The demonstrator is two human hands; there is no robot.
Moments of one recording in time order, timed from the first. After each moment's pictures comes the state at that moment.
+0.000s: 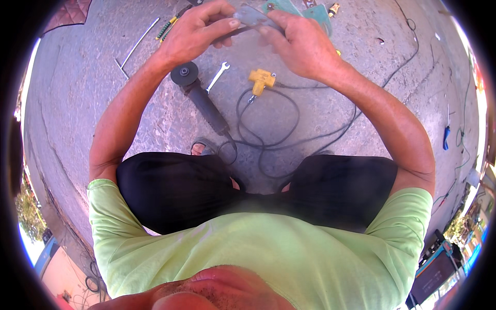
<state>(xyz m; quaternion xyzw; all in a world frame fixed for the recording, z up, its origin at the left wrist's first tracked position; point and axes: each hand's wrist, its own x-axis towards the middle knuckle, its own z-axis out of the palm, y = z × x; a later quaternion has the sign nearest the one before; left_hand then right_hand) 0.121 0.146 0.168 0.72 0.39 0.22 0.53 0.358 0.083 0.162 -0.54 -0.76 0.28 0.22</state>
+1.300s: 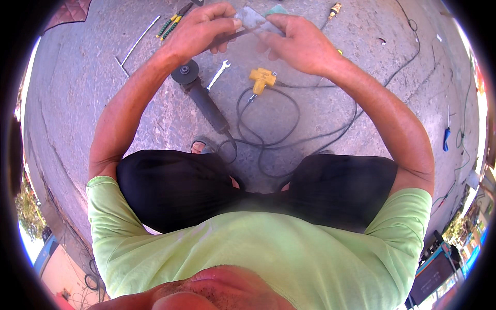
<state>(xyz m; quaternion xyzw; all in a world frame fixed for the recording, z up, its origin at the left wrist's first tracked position) 0.126 0.144 0.178 0.72 0.47 0.17 0.48 0.358 0.089 0.160 -0.53 -0.72 0.41 0.19</state>
